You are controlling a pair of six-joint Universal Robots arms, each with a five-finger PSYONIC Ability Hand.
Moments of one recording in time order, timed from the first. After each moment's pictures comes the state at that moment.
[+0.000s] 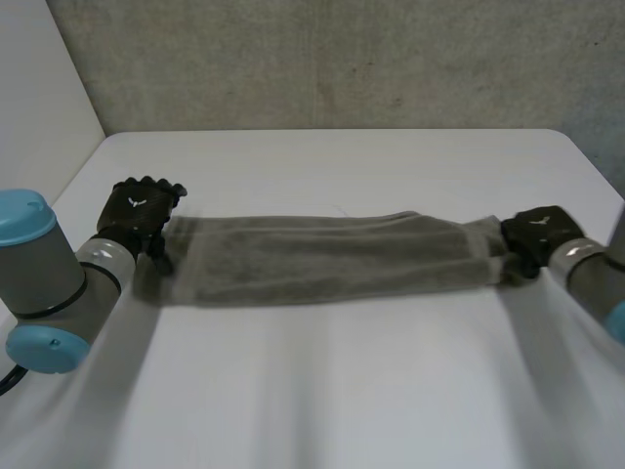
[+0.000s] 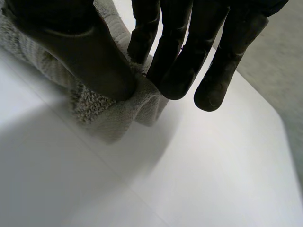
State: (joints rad) left arm 4.51 -2.08 -1.61 3.54 -1.43 3.49; right arm 1.64 -0.97 1.43 -0.03 1.41 2.55; left_hand 0.33 0.32 0.32 0.32 0.29; right_hand 1.27 1.27 1.32 1.33 1.13
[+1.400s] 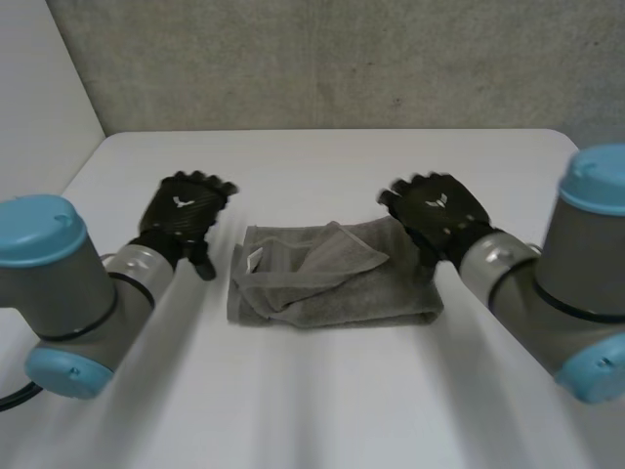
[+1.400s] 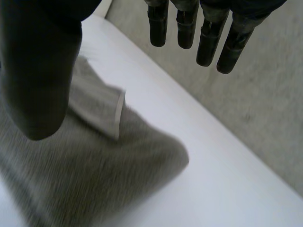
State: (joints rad) left arm 4.34 -1.98 -1.66 3.53 -1.42 3.48; right arm 2.01 -1.22 1.53 -0.06 1.38 2.74; left_hand 0.31 0.31 0.30 0.30 0.27; right_hand 0.23 0.24 0.23 0.25 0.05
